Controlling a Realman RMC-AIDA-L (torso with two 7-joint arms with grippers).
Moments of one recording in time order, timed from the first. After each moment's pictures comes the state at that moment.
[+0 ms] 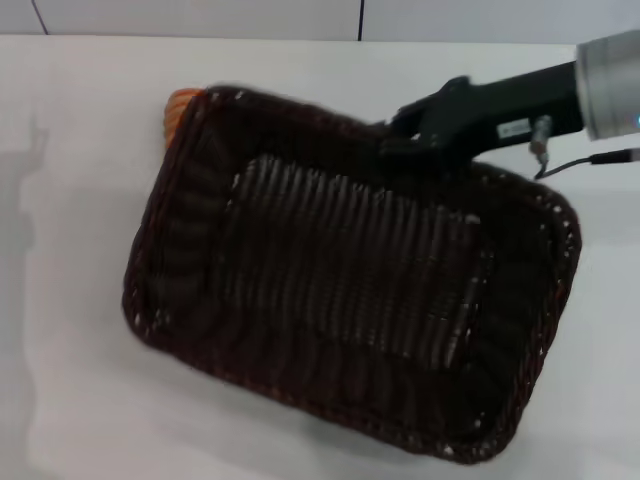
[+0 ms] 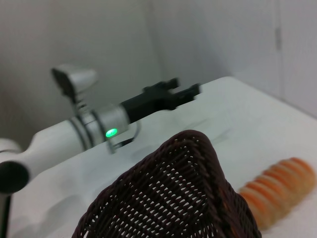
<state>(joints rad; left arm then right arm) -0.45 -2.07 -1.56 -0.22 2.59 0.90 -0.04 0.63 2.03 -1.26 -1.16 -1.89 -1.44 2.05</state>
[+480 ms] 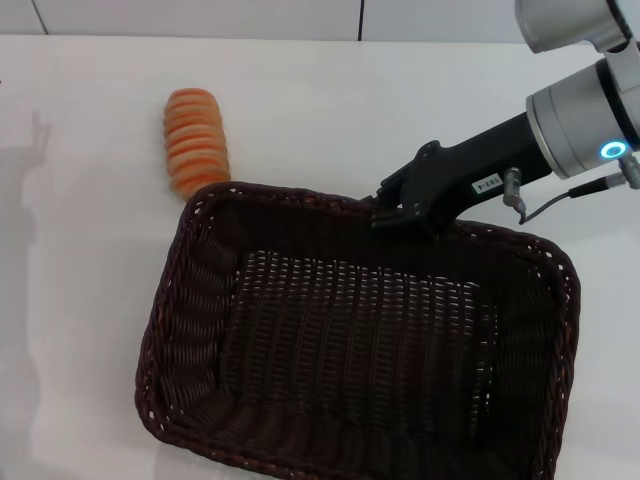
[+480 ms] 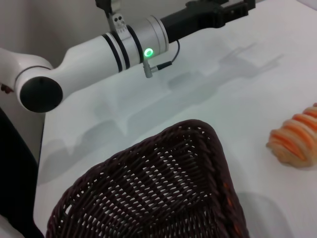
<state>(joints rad) -0.47 -2.07 -1.58 -0.22 2.58 0.88 -0.04 0.76 2.05 -1.27 -0.99 -2.05 -1.53 2.01</state>
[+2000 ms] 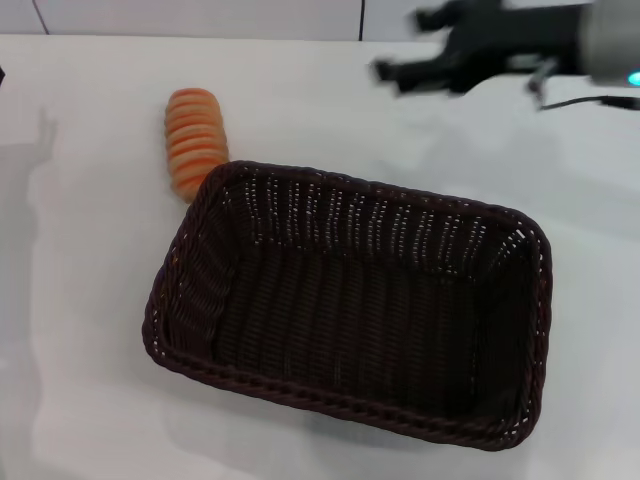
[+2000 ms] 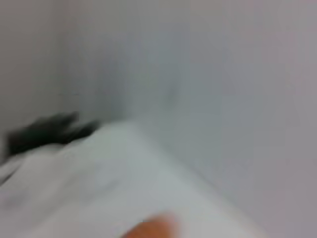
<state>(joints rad) -0.47 -2.07 -1.58 -0.23 2.59 0.88 -0.06 0.52 2.08 -1.28 -1.30 -1.95 -1.10 1.98</state>
